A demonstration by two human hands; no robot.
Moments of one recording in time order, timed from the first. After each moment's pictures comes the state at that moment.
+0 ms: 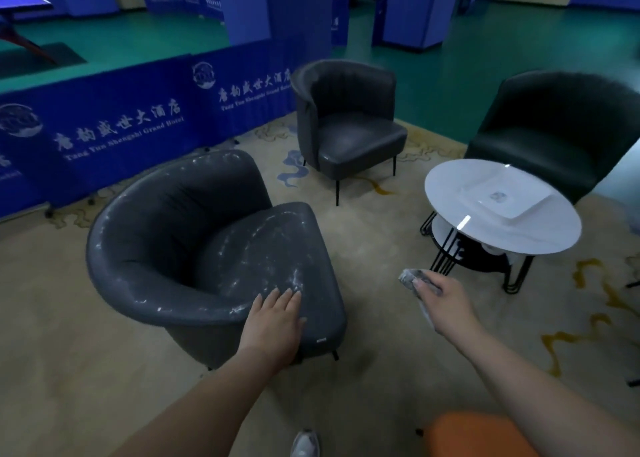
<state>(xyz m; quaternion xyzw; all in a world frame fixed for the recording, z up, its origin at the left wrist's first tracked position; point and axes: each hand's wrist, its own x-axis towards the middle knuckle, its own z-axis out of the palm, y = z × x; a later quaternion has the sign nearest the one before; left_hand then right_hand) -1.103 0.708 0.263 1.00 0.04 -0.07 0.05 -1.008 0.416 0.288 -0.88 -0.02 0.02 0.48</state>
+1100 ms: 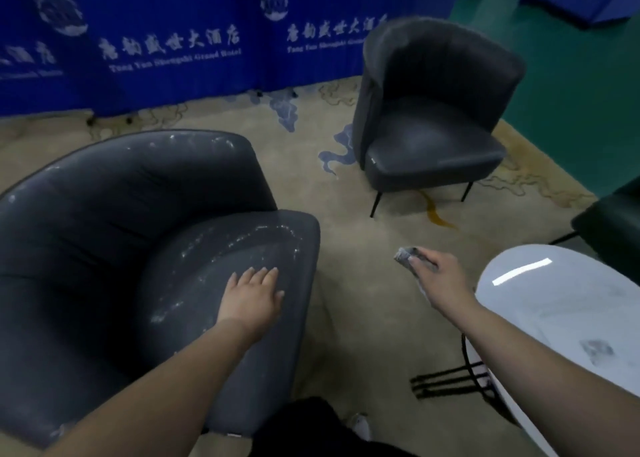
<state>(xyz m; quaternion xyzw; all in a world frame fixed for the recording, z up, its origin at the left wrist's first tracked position) -0.702 0.714 0.212 0.95 0.27 -0.13 0.10 -0.492 0.465 0.266 -0.90 -0.15 0.17 0.37</state>
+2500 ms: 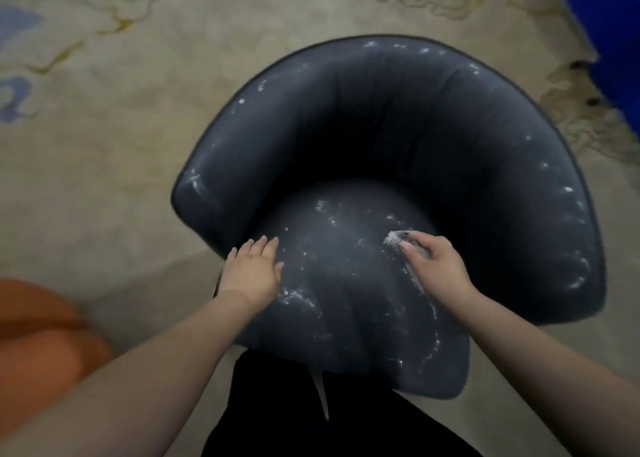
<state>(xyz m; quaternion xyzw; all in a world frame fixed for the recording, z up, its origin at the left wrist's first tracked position) -0.741 0.765 0.131 0.41 0.87 -0.06 0.27 -0.515 0.966 0.171 -0.52 -0.72 0.46 0.00</state>
